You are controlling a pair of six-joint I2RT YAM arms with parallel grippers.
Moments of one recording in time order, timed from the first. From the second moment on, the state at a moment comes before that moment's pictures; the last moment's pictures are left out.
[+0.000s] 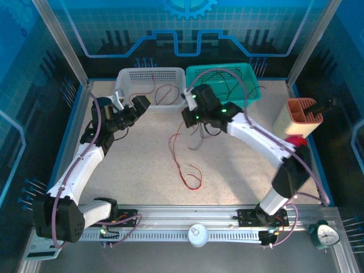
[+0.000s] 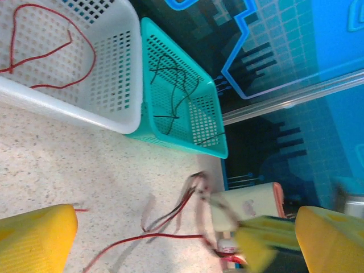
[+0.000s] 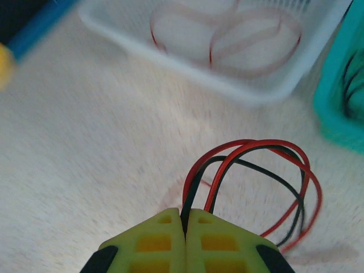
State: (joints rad) left arm -0.08 1.15 0.90 -0.05 0.50 -0.94; right arm 0.68 1.59 1.55 -0.63 -0.03 0.19
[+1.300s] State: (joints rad) left arm -0.23 1.28 0.93 0.31 0.63 -1.08; right arm 0.47 1.44 1.68 -0.46 -0.40 0.39
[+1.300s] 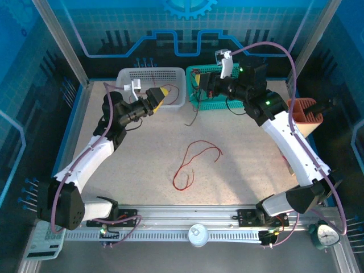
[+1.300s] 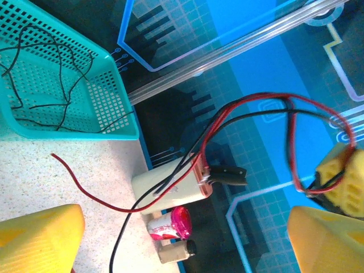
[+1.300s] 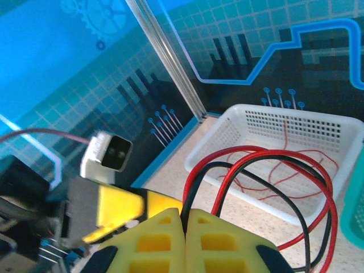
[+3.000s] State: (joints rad) left arm -0.45 1.51 0.79 0.84 0.65 -1.35; right arm 0.46 1.44 1.70 -0.29 -0.42 0.57
